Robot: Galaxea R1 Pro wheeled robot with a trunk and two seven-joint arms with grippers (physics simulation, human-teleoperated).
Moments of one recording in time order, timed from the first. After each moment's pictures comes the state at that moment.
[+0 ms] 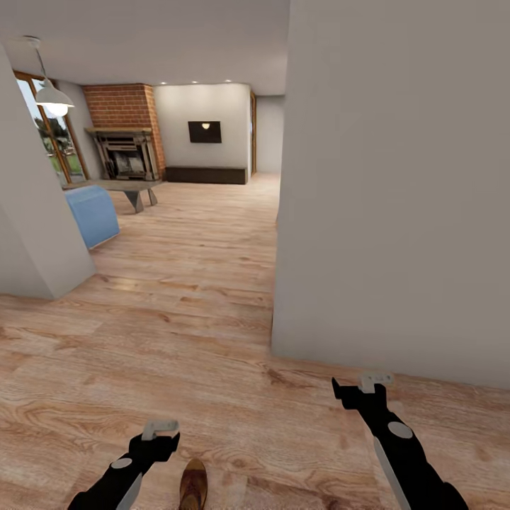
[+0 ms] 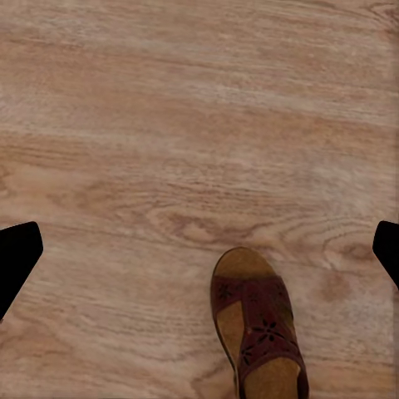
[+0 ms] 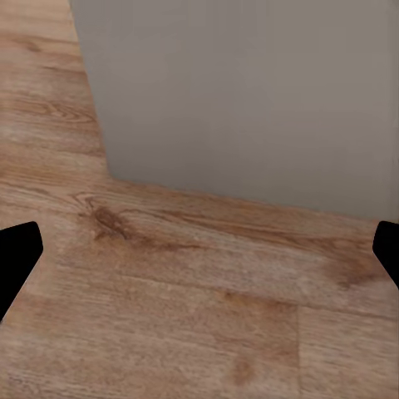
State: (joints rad) left arm -0.48 0.06 0.06 -0.38 -0.04 -0.04 -0.06; right arm -0.26 -0.06 -0.01 -1.23 0.00 0.26 0.00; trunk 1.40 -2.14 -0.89
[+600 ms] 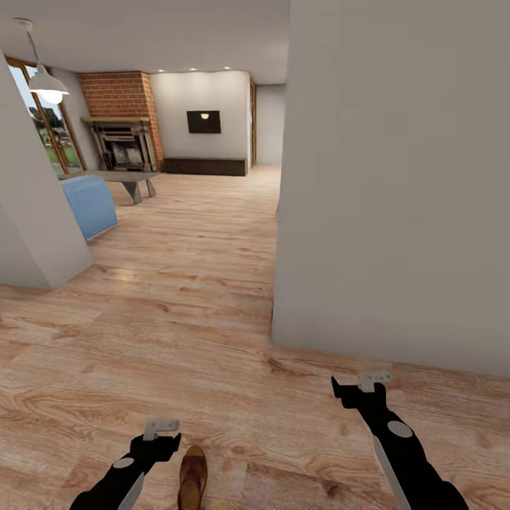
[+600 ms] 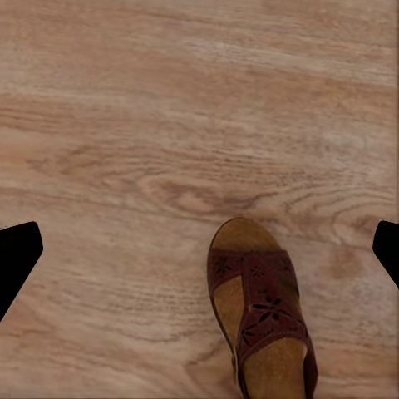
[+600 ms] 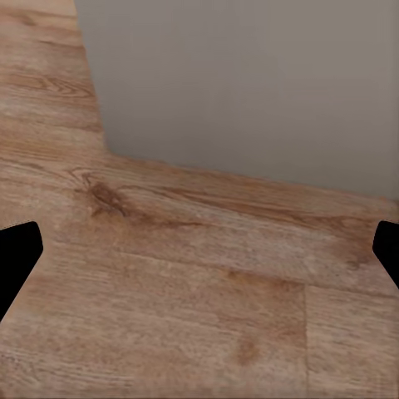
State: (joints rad) left arm -0.48 0.05 0.07 -0.37 -0.04 -0.04 -0.06; right arm -0.26 -0.06 0.00 -1.24 0.00 0.27 0.00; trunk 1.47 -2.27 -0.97
